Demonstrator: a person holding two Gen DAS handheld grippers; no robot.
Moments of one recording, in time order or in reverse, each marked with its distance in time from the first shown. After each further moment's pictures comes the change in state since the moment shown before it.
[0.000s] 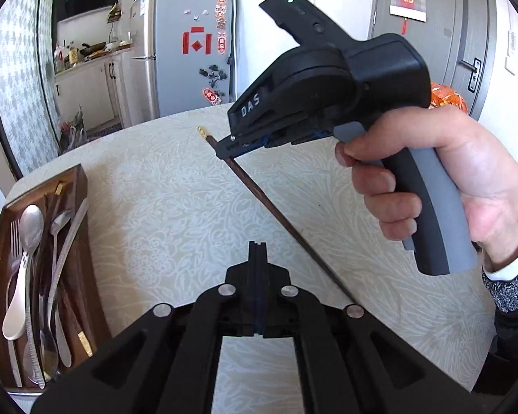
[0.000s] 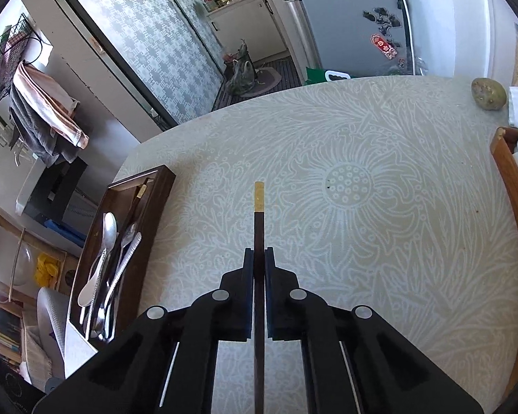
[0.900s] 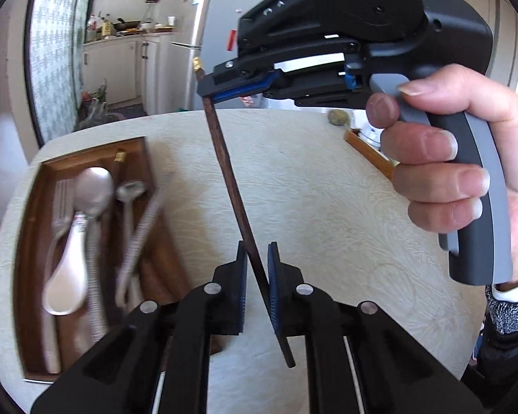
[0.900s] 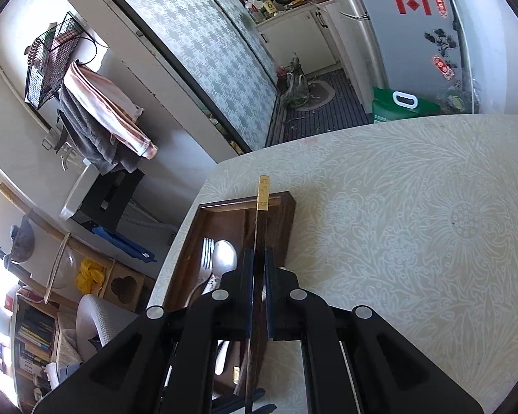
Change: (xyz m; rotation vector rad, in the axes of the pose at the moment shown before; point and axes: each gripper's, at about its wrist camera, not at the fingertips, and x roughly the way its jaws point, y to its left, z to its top) left arm -0.053 0.073 -0.015 -0.167 -0.023 0.026; right arm -0.005 0.123 0.024 -0.035 -0.049 0.197
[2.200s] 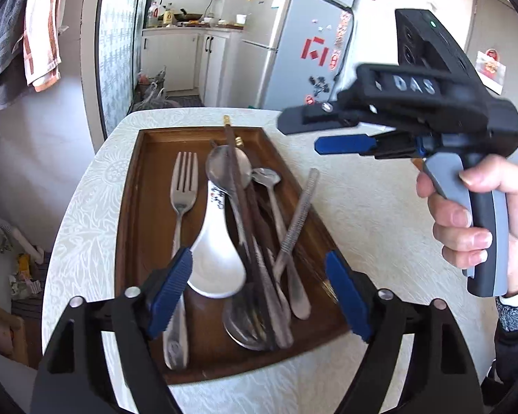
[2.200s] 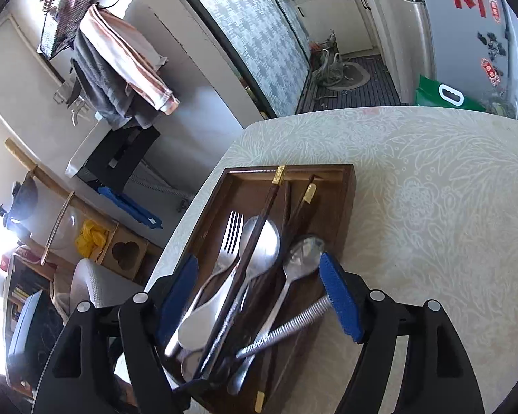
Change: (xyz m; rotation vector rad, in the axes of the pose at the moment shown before) left arm -0.047 0.077 -0.027 -0.132 -0.024 0.138; right arm 0.064 0.029 -0.021 -0.130 0.105 0.048
